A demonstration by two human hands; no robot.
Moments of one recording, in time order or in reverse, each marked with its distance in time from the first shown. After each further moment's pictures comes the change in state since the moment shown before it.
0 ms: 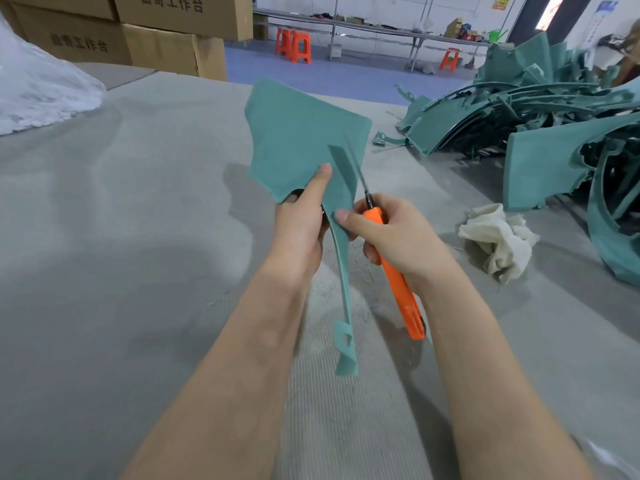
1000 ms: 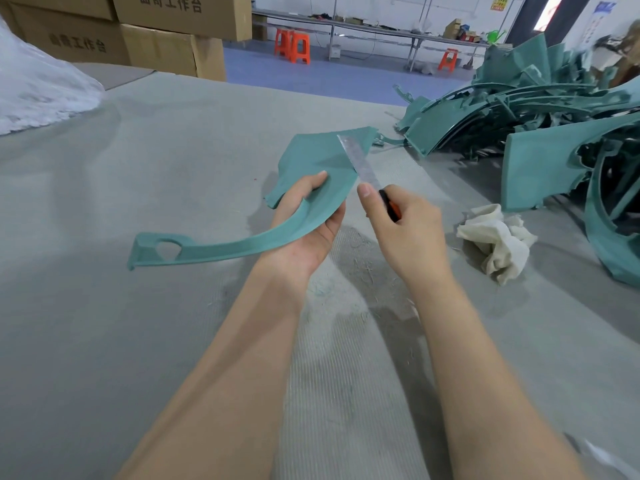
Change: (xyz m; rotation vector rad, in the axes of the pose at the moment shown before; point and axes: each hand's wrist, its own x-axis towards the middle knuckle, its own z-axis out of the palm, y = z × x) left_hand -0.002 0.009 -0.006 -0.357 -0.177 -0.219; right_hand 0.009 0.019 -0.004 -0.478 0.392 -0.280
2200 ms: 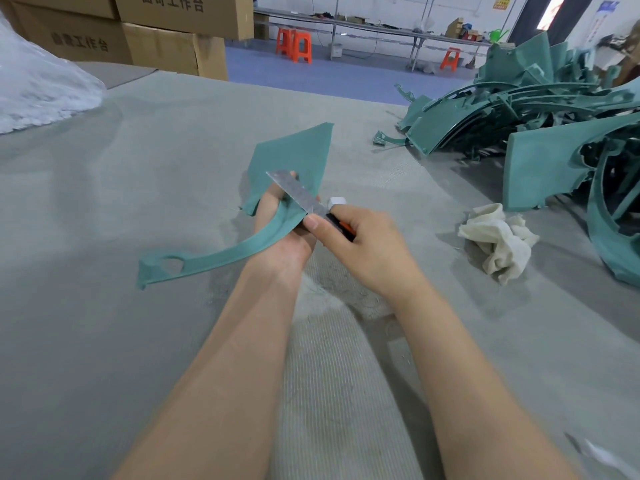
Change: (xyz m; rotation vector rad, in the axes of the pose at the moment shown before) left_hand 0.003 0.007 -0.009 -0.085 0.190 0.063; right_hand -0.014 -0.020 0.015 0.091 -0.354 -0.188
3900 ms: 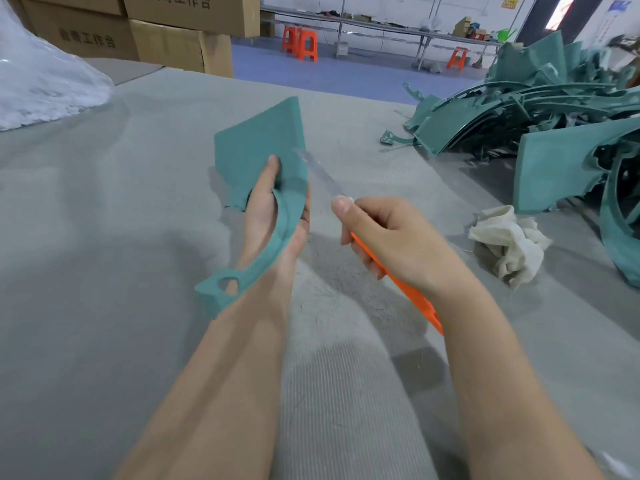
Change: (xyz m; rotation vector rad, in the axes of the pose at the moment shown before) left_hand 0.017 0.016 -0.008 -0.172 -0.042 0.118; right_hand -0.007 -0.029 -0.029 0.302 -0.156 0.211
